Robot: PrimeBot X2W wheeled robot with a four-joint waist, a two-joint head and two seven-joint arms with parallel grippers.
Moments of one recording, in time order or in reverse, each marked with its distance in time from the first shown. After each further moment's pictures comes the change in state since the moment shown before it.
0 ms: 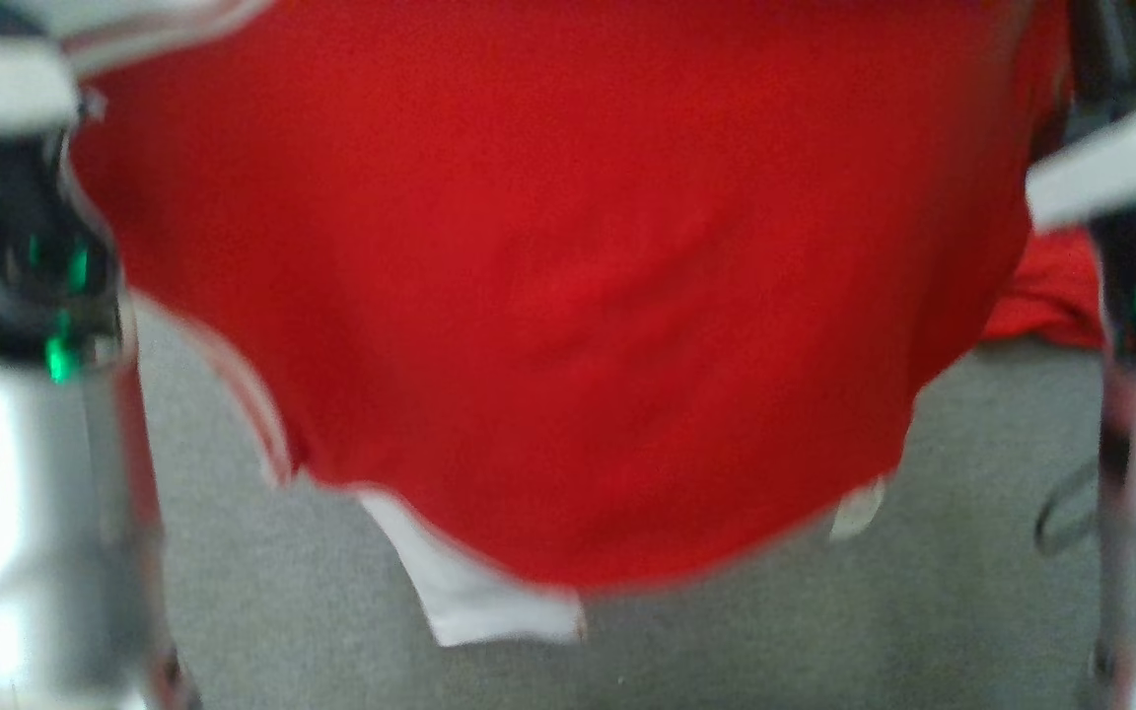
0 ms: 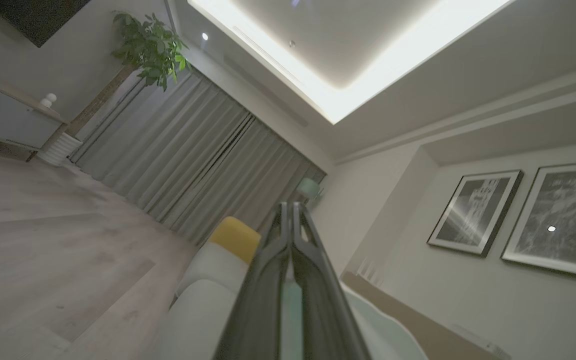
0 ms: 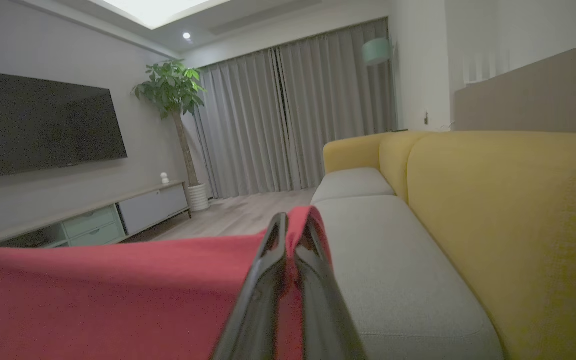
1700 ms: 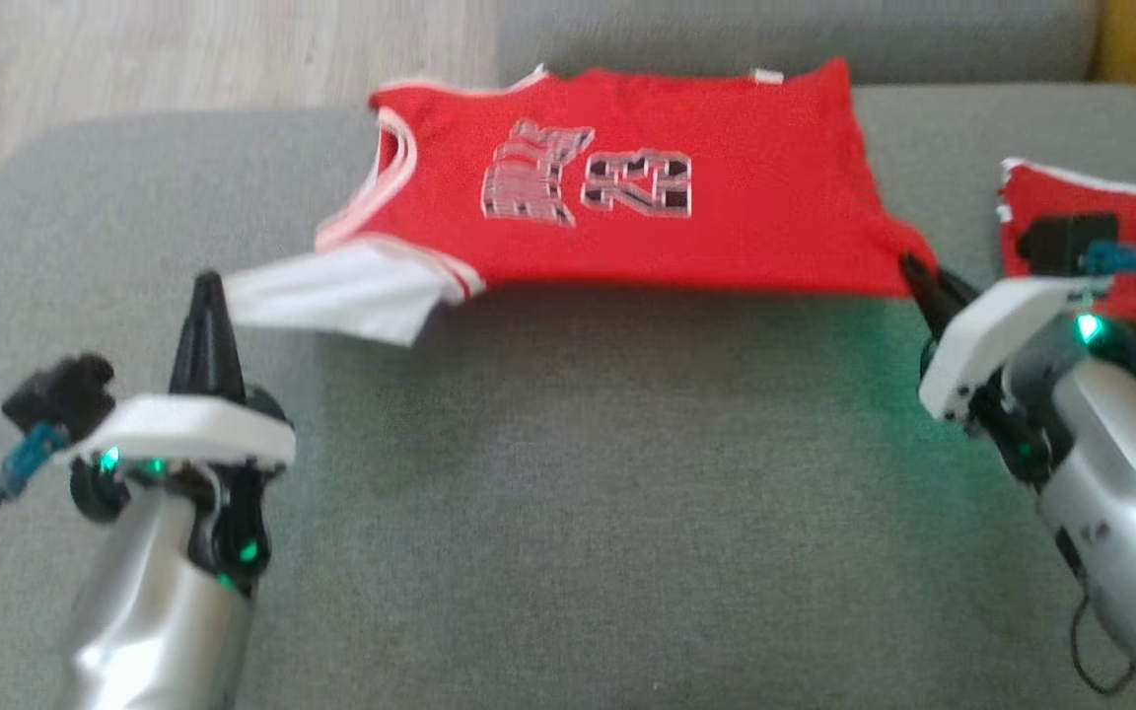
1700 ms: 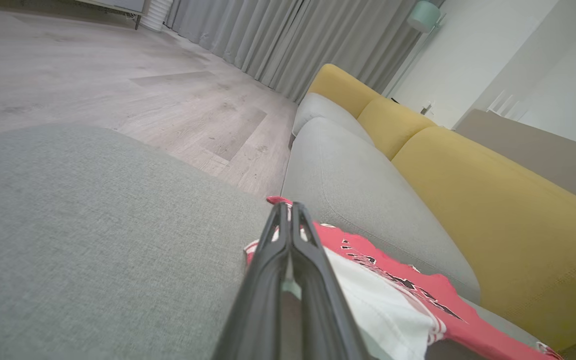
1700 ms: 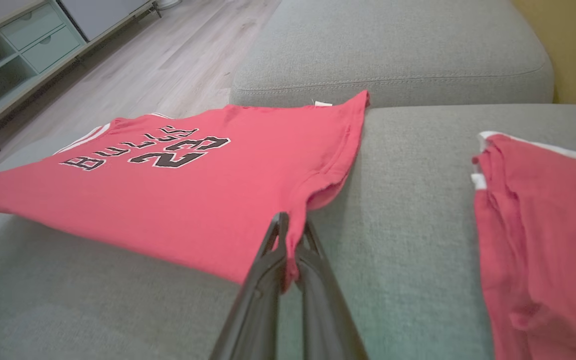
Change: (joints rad) left arm 0.210 0.059 -0.201 0.799 -0.015 -0.323 -0.232; right arm -0.109 -0.215 0.579 0.929 0.347 0.000 -0.256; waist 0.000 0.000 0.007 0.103
